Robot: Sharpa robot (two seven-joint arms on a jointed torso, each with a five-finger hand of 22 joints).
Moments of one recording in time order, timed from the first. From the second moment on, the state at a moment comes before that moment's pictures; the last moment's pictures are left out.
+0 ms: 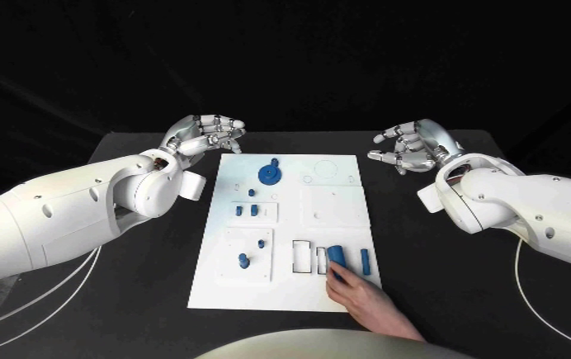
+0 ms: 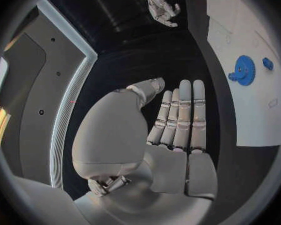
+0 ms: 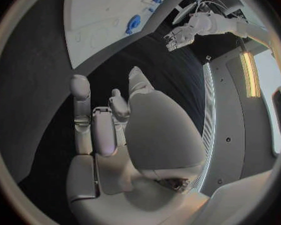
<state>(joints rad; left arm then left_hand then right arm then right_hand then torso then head) 1.14 -0.87 -0.04 1.40 -0.13 -0.17 0.41 1.38 -0.19 0.57 0.02 0.19 0.78 0.20 0.45 0.19 0.83 0.16 0.53 0.07 0.89 0.10 0.94 0.23 0.17 0.76 0.19 0.83 0.55 1.22 -0.99 -0.17 1.57 -0.73 -0.64 0.07 1.50 -0.11 -0.02 0.29 0.16 0.94 0.13 0.18 0.49 1.32 0.04 1.03 1.25 1.46 -0.02 1.39 1.16 0.15 1.23 0.08 0.69 1.12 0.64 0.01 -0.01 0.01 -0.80</state>
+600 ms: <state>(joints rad) 1.14 -0.87 -0.04 1.40 -0.13 -0.17 0.40 1.38 -0.19 0.57 0.02 0.19 0.78 0.20 0.45 0.18 0.83 0.16 0.53 0.07 0.89 0.10 0.94 0.23 0.17 0.76 0.19 0.83 0.54 1.22 -0.99 -0.17 1.59 -0.78 -0.63 0.05 1.49 -0.12 -0.04 0.29 0.16 0.96 0.12 0.18 0.49 1.34 0.04 1.06 1.21 1.46 -0.02 1.40 1.18 0.15 1.25 0.08 0.71 1.14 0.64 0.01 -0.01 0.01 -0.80</state>
